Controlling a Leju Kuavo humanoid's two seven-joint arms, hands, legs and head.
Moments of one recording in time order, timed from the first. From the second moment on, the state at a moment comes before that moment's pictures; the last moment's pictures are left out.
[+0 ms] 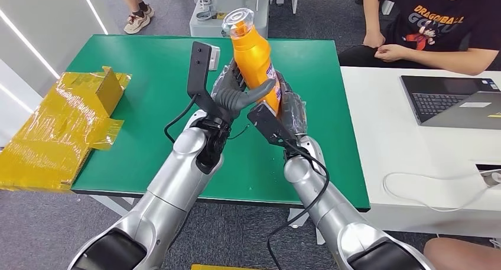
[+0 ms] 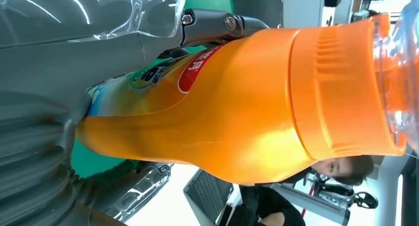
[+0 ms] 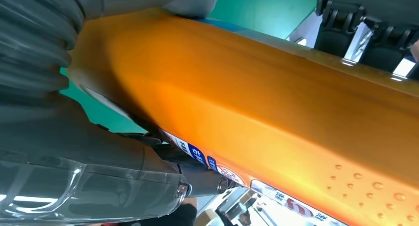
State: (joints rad) left arm -0.73 -0.36 -0.50 -0.82 0.26 0.18 -0.27; right arm -0.81 0.30 0.55 -0.44 0.48 -0.46 -0.53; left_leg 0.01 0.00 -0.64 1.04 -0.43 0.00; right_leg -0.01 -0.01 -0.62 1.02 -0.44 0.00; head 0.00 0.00
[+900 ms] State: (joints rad) left arm -0.72 -0.34 -0.49 -0.82 0.10 0.24 -0.28; right arm -0.81 0.31 0.58 -0.43 0.52 -0.45 -0.57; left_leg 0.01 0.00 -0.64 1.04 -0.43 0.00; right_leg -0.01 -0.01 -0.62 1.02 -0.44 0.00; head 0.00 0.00
